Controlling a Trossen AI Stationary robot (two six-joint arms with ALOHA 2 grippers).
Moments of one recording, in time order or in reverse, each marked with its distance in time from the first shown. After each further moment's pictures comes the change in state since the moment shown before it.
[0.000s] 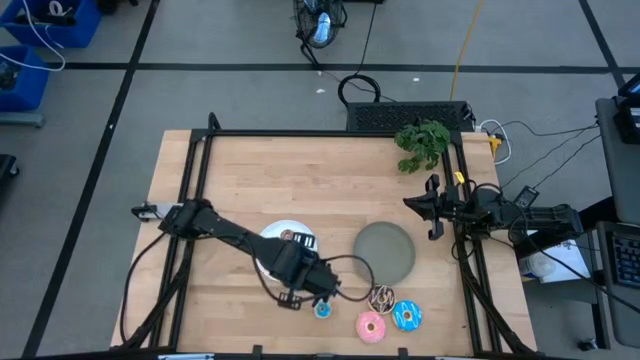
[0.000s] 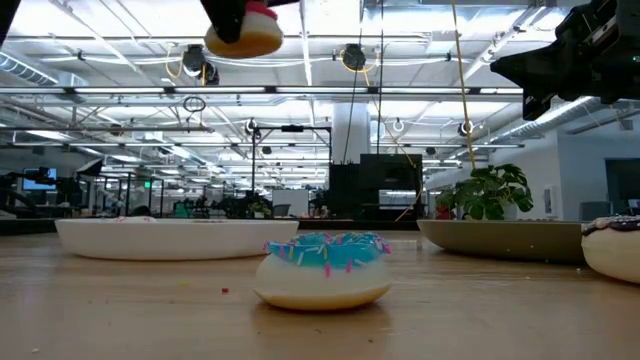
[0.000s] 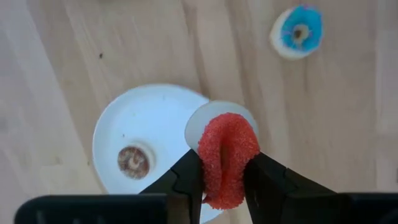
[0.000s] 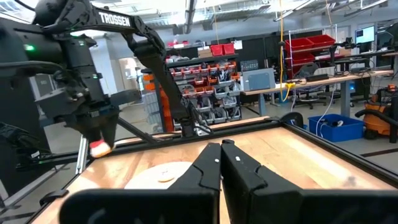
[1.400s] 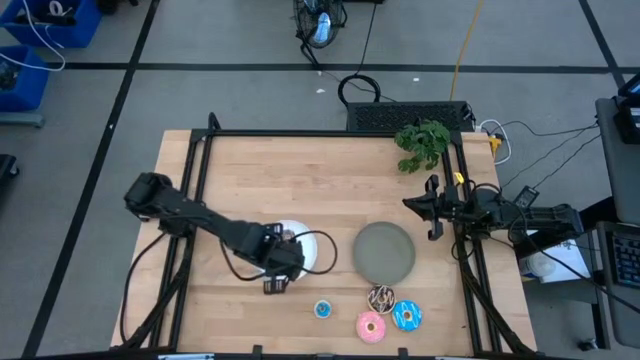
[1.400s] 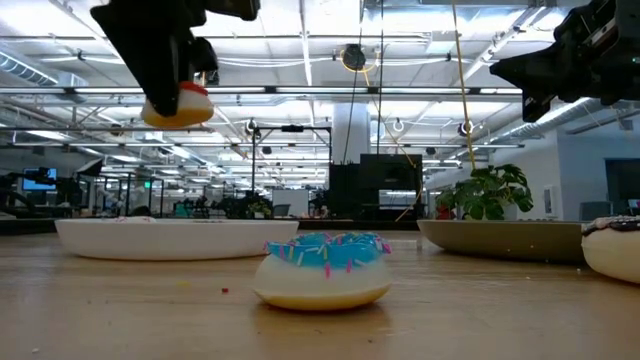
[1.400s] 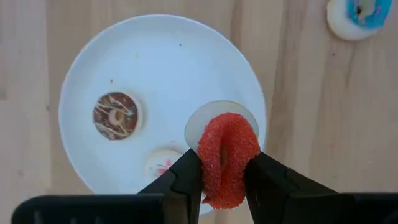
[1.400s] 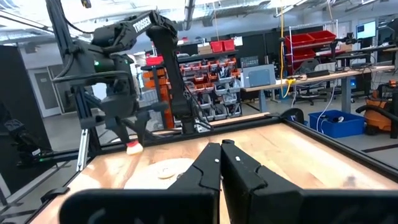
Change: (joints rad) left arm 0.037 -0.413 -0.760 0.524 0.004 -0.243; right arm 0.000 0.008 0.000 -0.006 0.000 0.008
